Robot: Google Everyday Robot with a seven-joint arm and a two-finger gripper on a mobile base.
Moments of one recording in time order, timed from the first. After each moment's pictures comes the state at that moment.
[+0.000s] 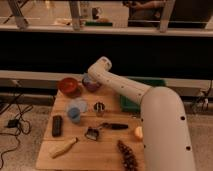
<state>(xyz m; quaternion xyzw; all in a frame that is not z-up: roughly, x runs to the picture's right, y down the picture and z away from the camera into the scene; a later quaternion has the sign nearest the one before) -0.081 -0.092 0.953 -0.02 -0.13 -0.04 0.99</state>
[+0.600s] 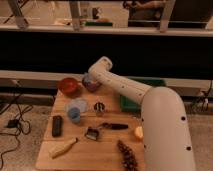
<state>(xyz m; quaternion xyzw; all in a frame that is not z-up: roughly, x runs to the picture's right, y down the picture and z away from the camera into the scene) -0.082 -0.091 0.953 -0.02 -0.13 -0.05 0.99</state>
